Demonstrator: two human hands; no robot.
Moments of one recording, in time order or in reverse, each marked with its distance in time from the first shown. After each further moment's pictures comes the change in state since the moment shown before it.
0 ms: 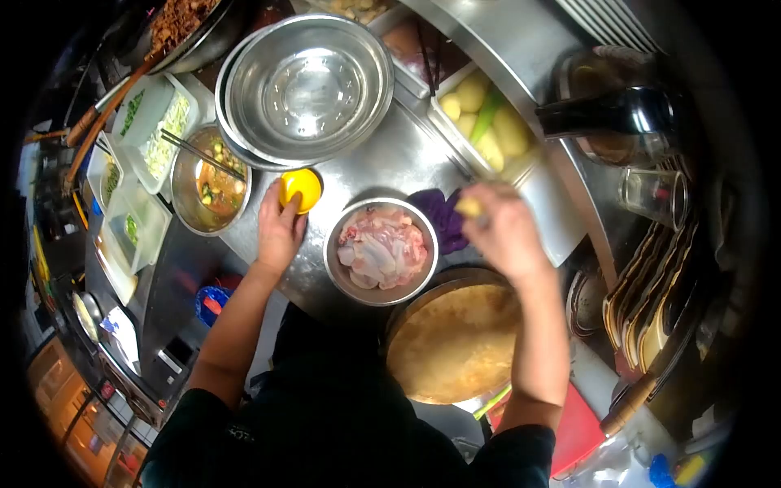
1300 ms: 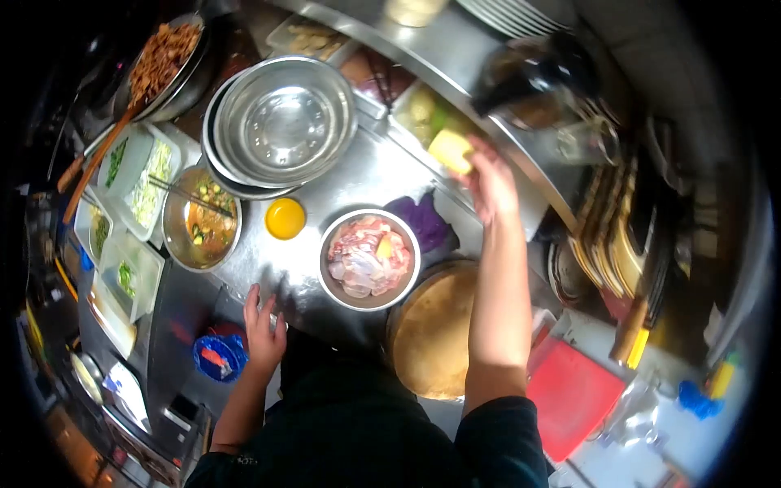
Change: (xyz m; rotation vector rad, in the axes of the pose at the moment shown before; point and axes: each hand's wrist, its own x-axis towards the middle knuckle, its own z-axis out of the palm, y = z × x) left_hand -0.120 0.026 -0.097 -0.271 -0.099 -0.069; right_hand 0.026 0.023 0.004 1.304 0.509 0.462
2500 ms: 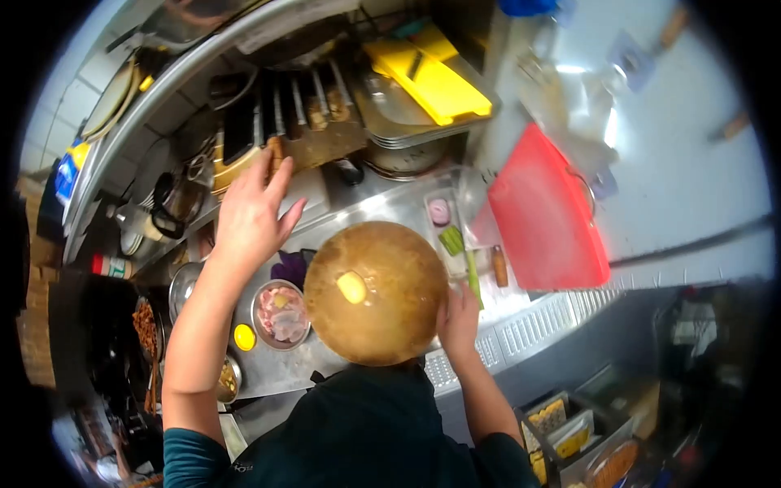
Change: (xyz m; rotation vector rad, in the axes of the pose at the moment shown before) left_hand 0.067 0.531 0.043 0.421 -0.058 1.465; right_hand -0.459 0.211 -0.218 -0.918 1.148 -0.356
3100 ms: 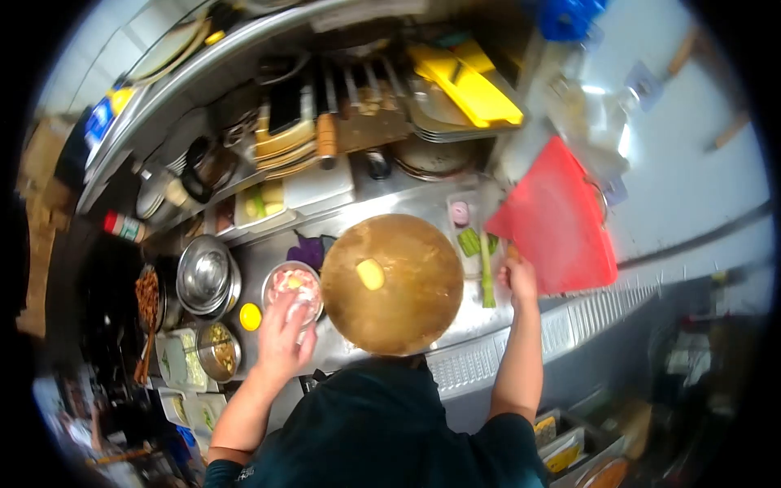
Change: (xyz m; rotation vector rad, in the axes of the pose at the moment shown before) left_hand -0.232 0.069 -0.017 -0.364 0.010 -0.216; right_hand 0.097 0.109 -0.027 0.714 -0.309 0.852
